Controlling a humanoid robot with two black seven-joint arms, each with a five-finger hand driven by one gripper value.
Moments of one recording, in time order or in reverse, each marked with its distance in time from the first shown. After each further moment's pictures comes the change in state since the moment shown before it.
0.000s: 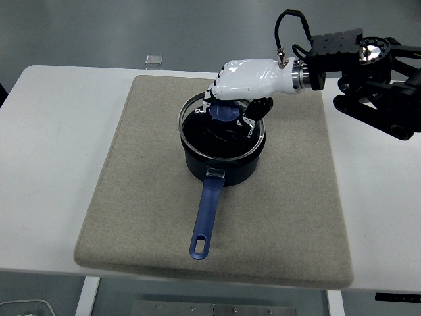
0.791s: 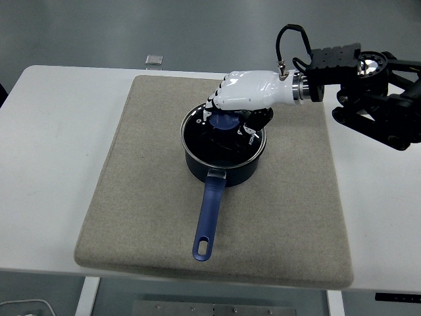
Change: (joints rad) left arm 0.000 0.000 0.000 0.000 0.000 -0.001 0.000; right arm -0.056 0.002 -0.004 0.002 -0.006 -0.007 0.000
